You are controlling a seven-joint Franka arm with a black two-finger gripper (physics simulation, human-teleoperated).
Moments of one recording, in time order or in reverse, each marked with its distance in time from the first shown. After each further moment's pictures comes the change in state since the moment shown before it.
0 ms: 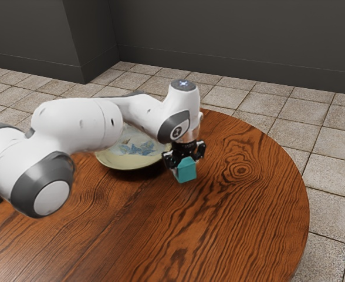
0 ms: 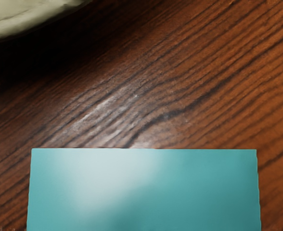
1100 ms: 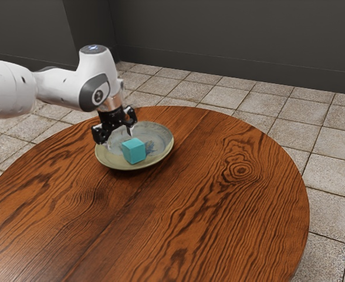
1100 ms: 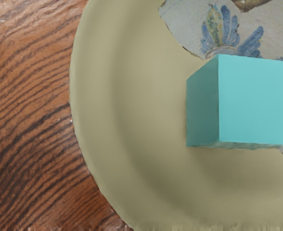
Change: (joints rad) arm 0.281 -0.455 -0.048 -0.440 0.028 0.054 0.005
